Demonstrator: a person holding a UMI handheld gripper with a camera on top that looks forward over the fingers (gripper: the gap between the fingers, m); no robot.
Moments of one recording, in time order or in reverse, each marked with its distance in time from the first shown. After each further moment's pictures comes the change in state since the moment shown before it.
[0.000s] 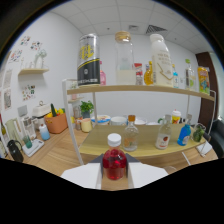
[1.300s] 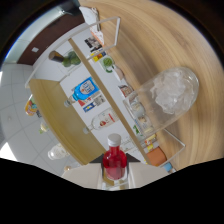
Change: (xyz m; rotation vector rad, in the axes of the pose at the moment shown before) arm 0.082 -0.021 -0.020 0.129 -0.441 2.054
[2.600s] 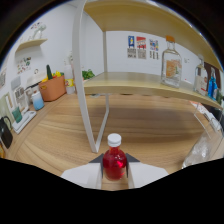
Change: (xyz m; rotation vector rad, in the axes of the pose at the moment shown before) arm 0.243 0.009 0.029 -0.275 0.731 -1.997
